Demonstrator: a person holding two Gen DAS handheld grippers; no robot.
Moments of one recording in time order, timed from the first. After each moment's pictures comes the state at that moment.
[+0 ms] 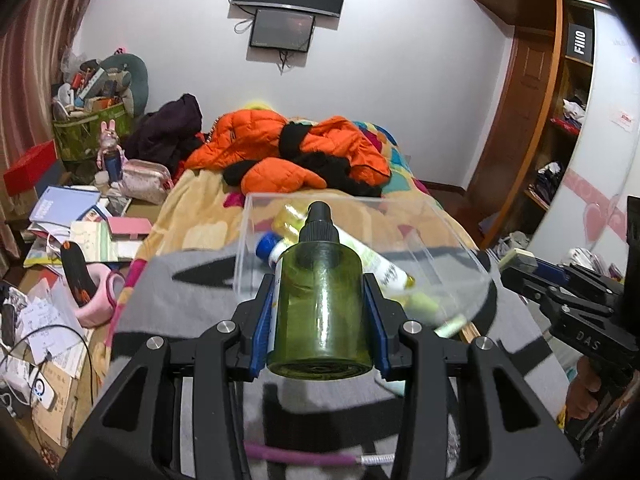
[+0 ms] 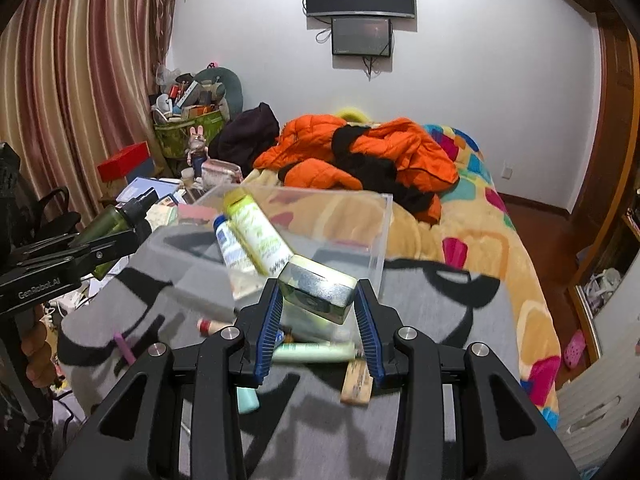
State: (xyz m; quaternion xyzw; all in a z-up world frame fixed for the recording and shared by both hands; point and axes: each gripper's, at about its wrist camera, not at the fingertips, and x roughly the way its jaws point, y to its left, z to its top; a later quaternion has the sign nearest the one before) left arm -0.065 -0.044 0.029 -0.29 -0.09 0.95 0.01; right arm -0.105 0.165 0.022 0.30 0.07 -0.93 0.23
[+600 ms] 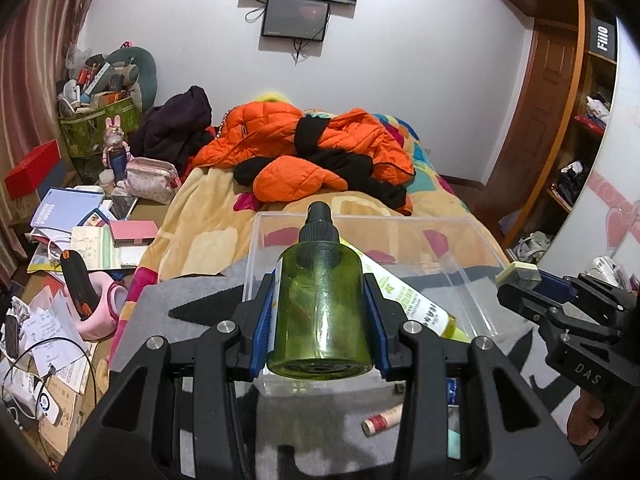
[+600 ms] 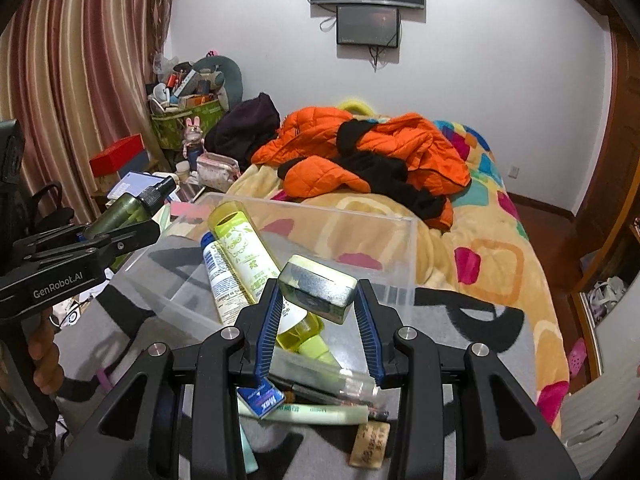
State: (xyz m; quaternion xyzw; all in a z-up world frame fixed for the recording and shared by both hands) left arm -0.133 -0.053 0.017 -0.32 -0.08 0.94 -0.01; right arm -0.161 0.128 0.009 0.33 0.08 -0.91 0.23
